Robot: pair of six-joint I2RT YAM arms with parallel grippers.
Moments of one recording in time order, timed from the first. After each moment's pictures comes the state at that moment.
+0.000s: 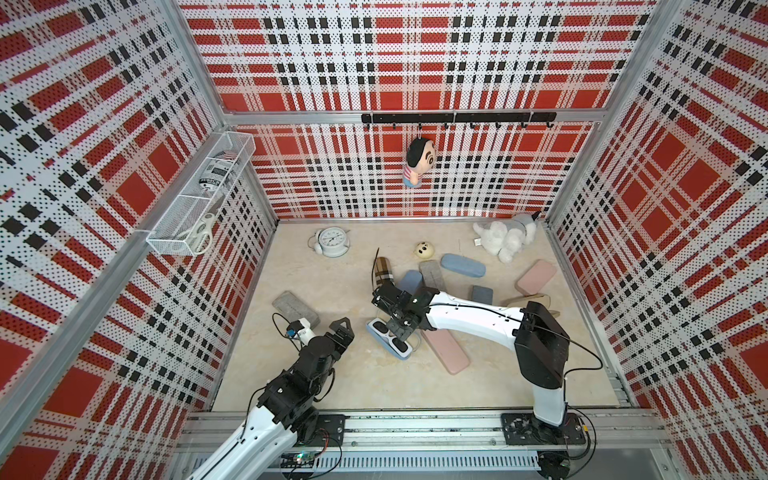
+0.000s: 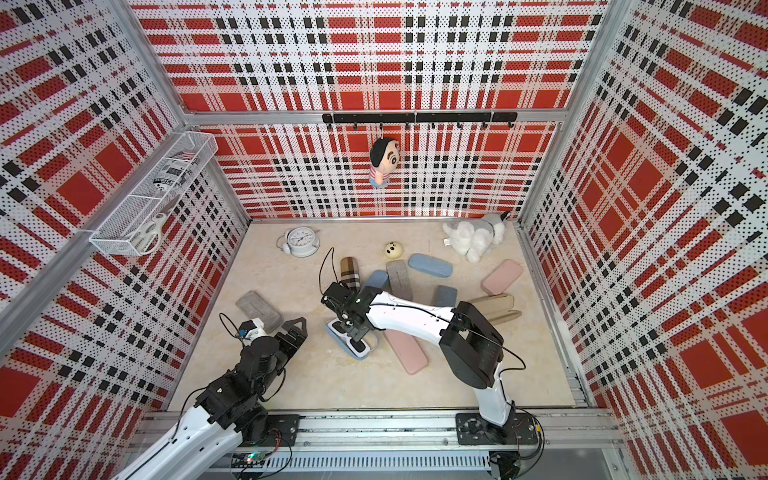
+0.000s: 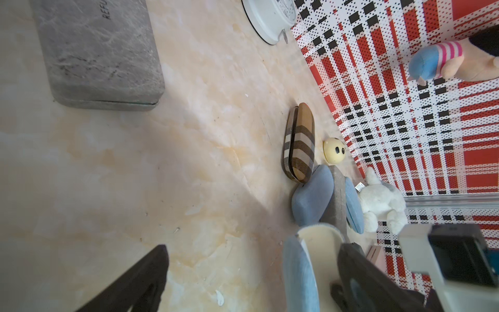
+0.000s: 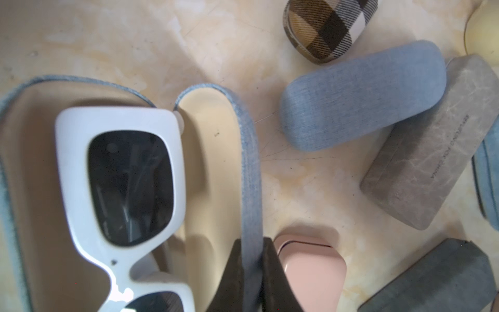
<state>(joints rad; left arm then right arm) -0.60 0.42 0.22 -0.36 -0.39 -1.24 1.03 1.96 1.55 -0.83 0.27 0.20</state>
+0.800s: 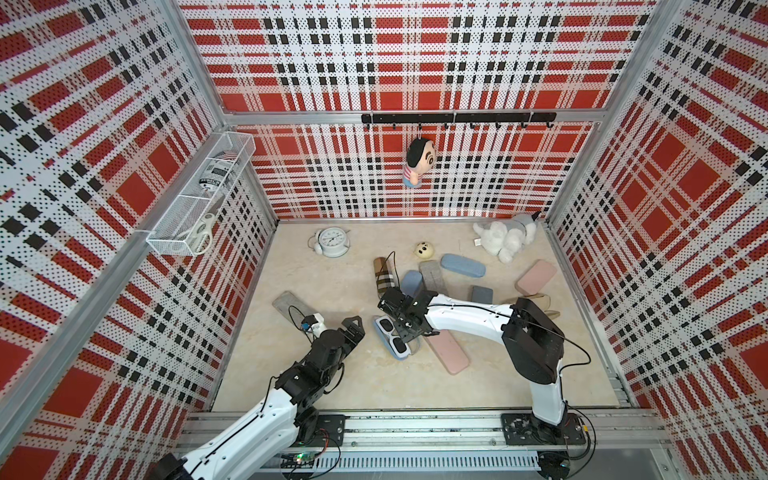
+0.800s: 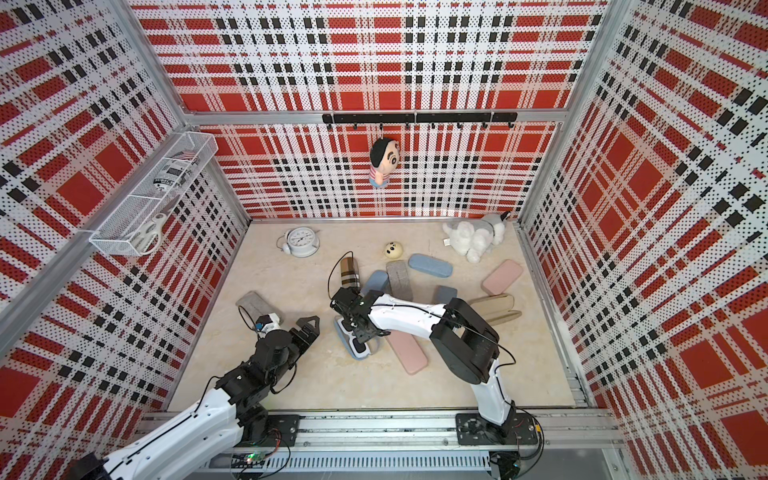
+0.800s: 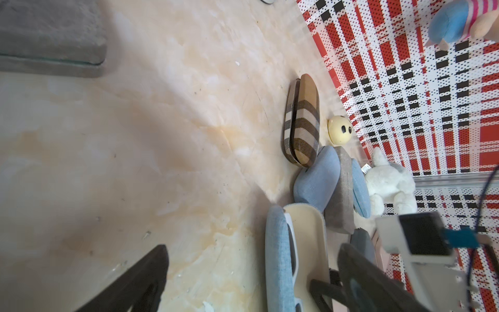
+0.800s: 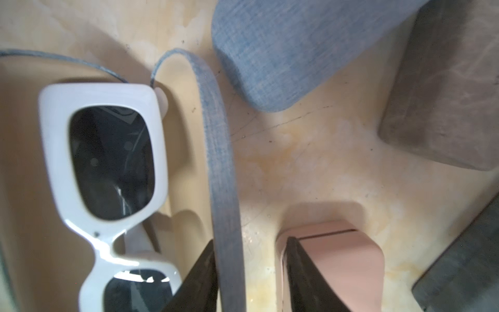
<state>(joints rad) -0.59 0.68 0.17 -0.07 -0.31 -1.21 1.01 1.96 1.45 -0.80 0.29 0.47</state>
